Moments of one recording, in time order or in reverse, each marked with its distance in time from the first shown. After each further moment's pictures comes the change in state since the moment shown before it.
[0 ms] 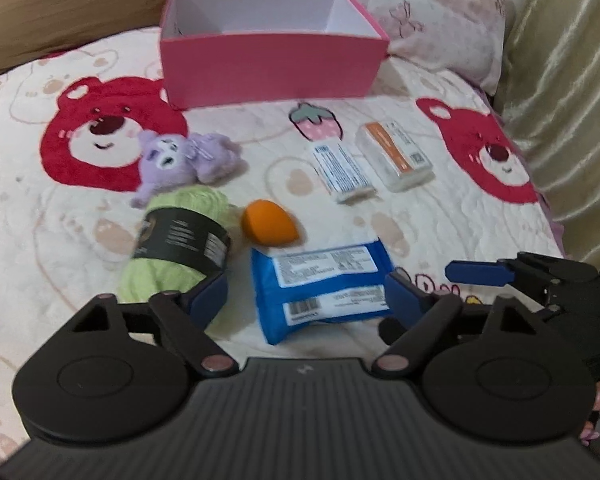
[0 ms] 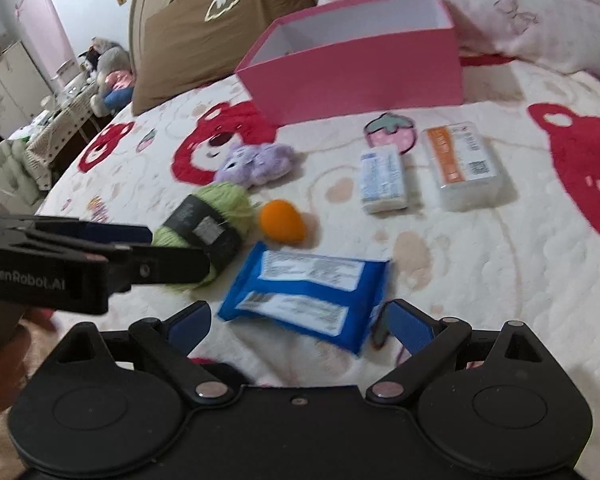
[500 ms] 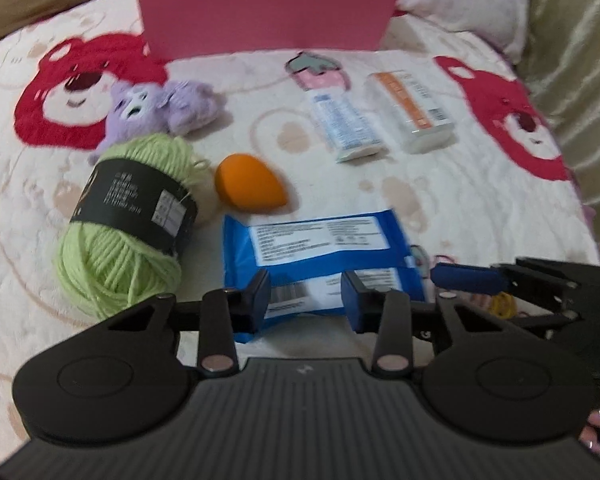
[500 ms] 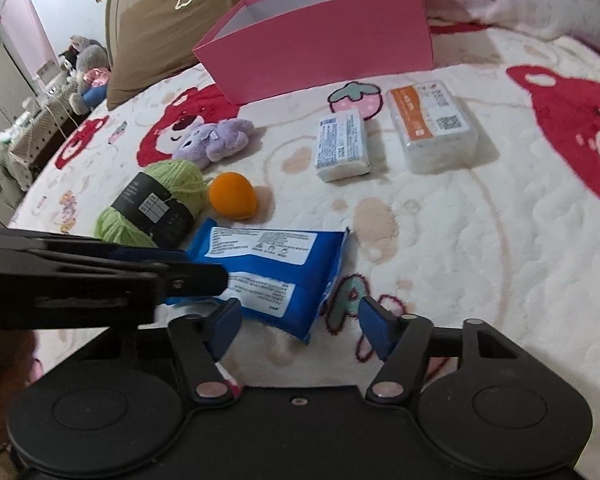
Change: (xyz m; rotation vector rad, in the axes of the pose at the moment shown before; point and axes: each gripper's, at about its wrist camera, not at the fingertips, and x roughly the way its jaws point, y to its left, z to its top) left arm 0.060 -0.009 -0.014 -0.051 0.077 0.052; right arm 0.029 -0.034 -0.016 0.051 0.036 -0.008
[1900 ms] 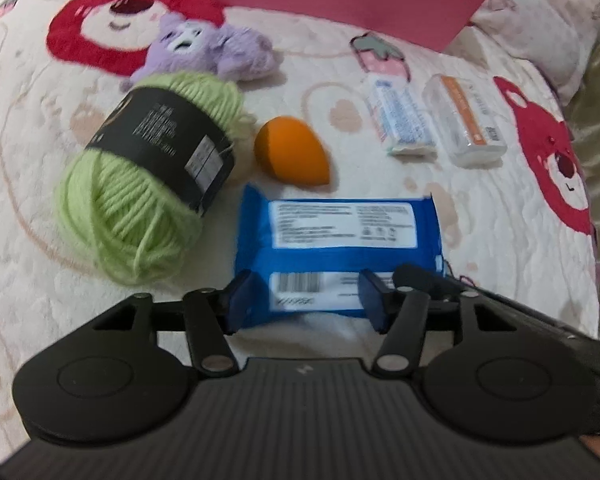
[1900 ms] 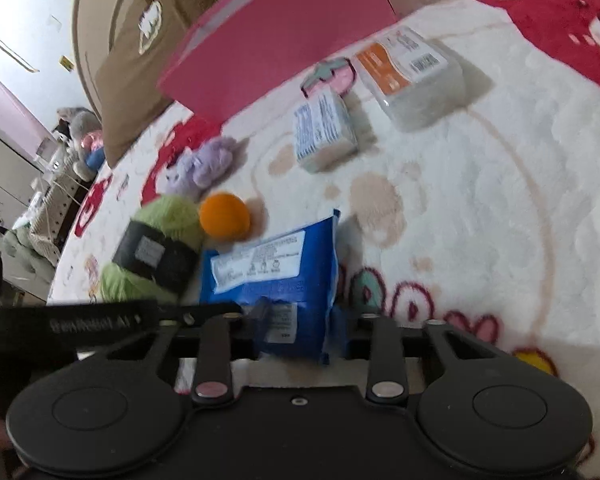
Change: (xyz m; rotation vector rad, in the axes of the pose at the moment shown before) left arm 0.016 0.021 -0.005 -0.280 0.017 0.032; right arm 0.025 -0.027 -0.005 0.246 -0.048 0.130
